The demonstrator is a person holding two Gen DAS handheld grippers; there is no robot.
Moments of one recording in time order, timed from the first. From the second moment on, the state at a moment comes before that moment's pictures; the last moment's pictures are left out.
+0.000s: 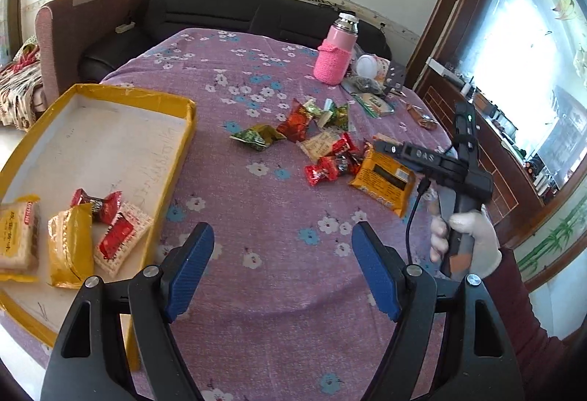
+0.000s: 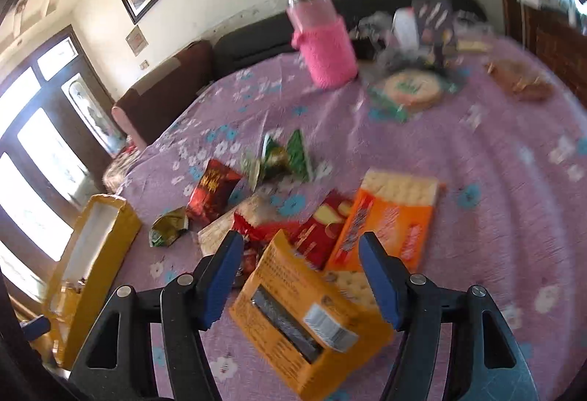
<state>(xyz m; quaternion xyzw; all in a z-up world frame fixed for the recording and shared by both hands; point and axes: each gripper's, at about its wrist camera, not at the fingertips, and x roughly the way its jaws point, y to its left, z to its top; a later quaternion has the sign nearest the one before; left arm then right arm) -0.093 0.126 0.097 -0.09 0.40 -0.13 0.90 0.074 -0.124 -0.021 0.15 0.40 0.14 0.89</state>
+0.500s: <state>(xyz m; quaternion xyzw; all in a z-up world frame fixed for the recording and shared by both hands) -0.047 0.052 0.049 -0.15 0.49 -0.18 0.84 0.053 -0.148 -0.009 0.21 0.39 0.24 0.86</state>
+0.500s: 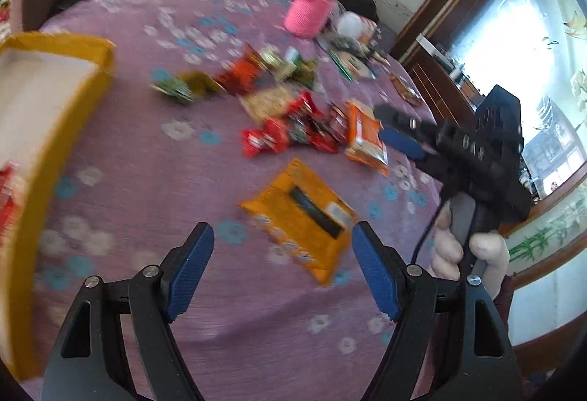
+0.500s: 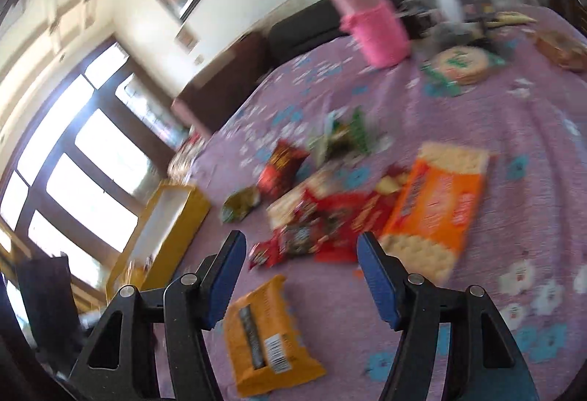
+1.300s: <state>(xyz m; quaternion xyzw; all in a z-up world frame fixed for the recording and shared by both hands) -0.009 -0.042 0.005 0.05 0.48 -0.12 0.86 0.079 -0.194 -0.030 0.27 0.39 0.13 0.87</state>
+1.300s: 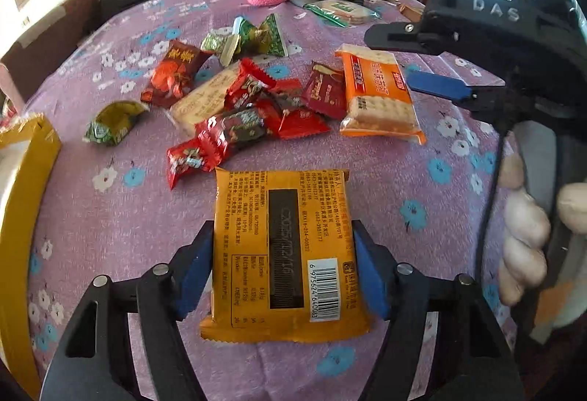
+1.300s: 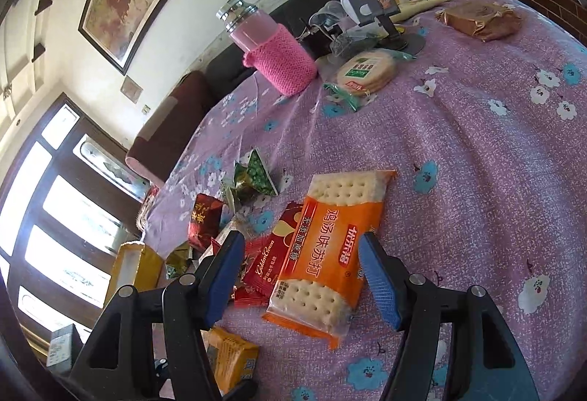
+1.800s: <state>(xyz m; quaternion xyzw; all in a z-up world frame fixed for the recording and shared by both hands) -0.055 0.062 0.049 -0.07 0.45 -0.09 0.88 0.097 -0.142 -0.041 0.13 0.43 0.02 0.89</state>
